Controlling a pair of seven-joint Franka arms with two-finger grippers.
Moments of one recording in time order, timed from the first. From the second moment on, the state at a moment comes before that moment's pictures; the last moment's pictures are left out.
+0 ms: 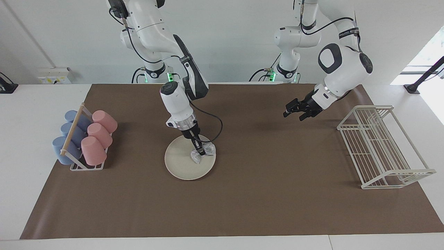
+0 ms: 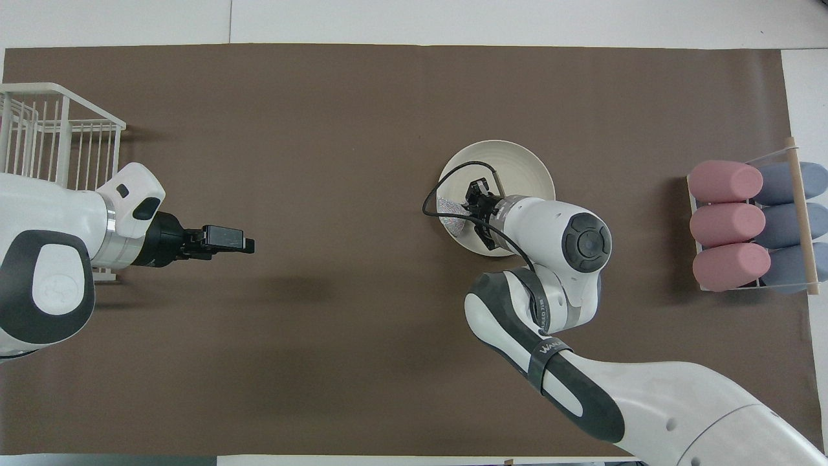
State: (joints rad) left arm -0.09 -0.08 -0.05 -2.18 -0.51 2.04 0.12; right arm 0.26 0.29 0.16 -2.11 0.29 2.64 1.40
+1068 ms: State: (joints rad) left arm -0.09 -0.06 -0.07 -2.09 -1.11 1.92 0.02; right arm 0.17 -0.13 0.18 -1.73 0.17 1.69 1.71
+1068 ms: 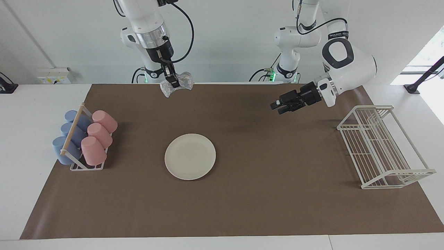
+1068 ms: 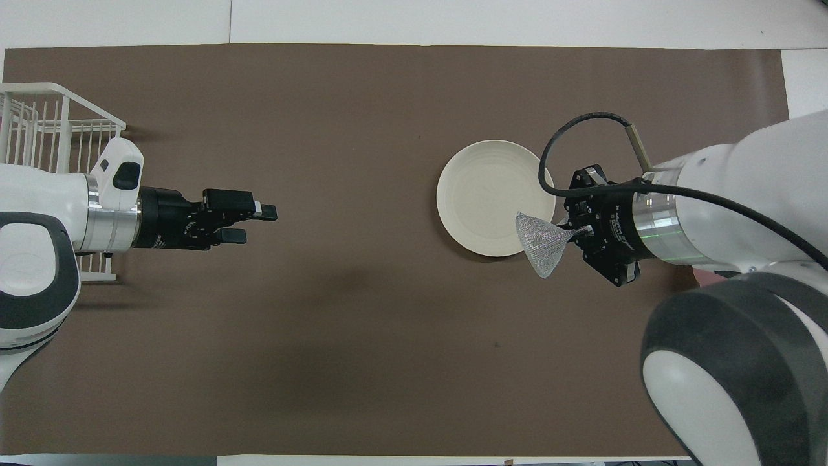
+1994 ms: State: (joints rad) left arm -0.28 -0.09 -0.09 -2.08 -1.42 1.82 0.05; right arm 0.38 -0.08 0.19 -1.73 0.08 1.79 2.01
